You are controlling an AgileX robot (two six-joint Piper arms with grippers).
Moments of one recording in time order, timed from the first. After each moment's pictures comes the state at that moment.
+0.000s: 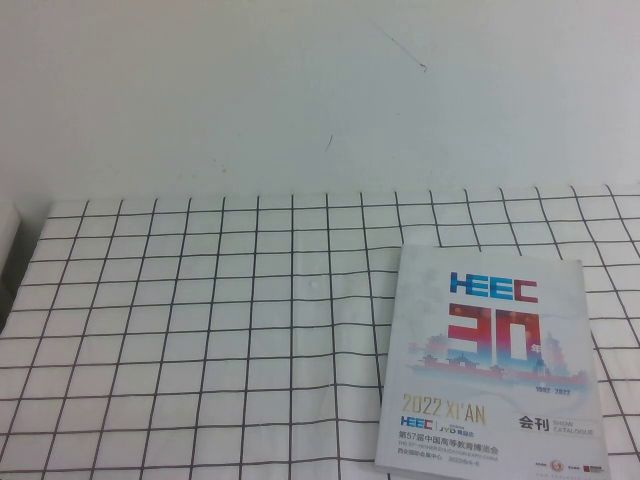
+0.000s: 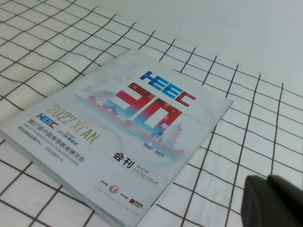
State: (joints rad) right arm 0.38 0.12 -0.33 -0.10 0.71 -0.15; left arm -0.10 -0.01 0.02 -0.06 0.36 0.05
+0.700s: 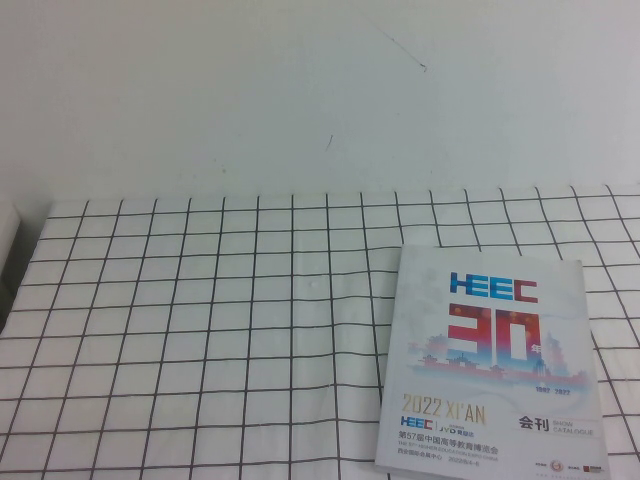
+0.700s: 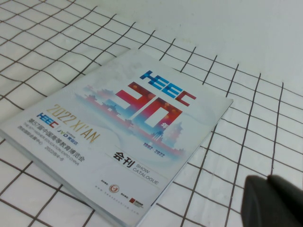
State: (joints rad) right arm 0.38 0.12 -0.33 -0.09 0.71 -0.15; left arm -0.06 -0.01 0.02 -0.05 0.36 -0.04
